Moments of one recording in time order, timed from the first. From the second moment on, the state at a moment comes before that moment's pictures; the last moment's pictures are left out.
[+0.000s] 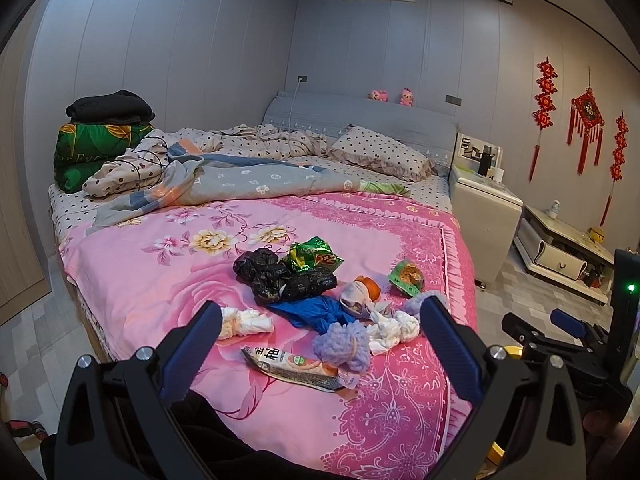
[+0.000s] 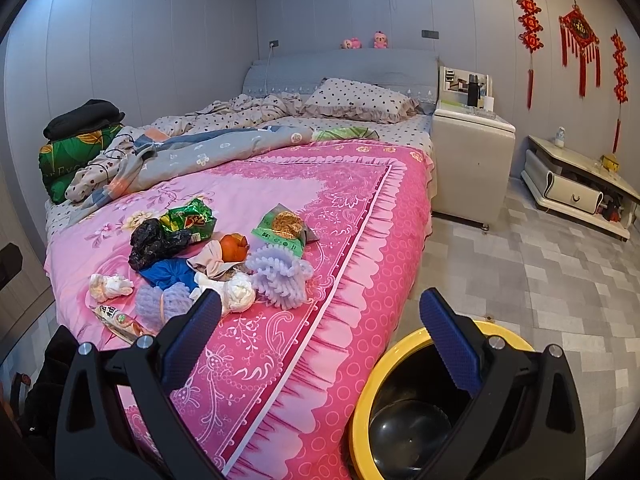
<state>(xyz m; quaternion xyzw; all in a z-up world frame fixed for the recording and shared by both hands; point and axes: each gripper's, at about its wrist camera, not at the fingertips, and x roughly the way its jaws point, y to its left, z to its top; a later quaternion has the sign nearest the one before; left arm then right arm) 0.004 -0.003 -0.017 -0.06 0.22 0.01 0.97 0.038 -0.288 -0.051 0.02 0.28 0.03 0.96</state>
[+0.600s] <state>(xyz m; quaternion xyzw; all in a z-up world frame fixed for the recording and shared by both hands) 0.004 -0.002 -0.017 -0.06 0.23 0.01 0.97 0.042 -0.289 -0.051 0.02 0.29 0.02 0.96</state>
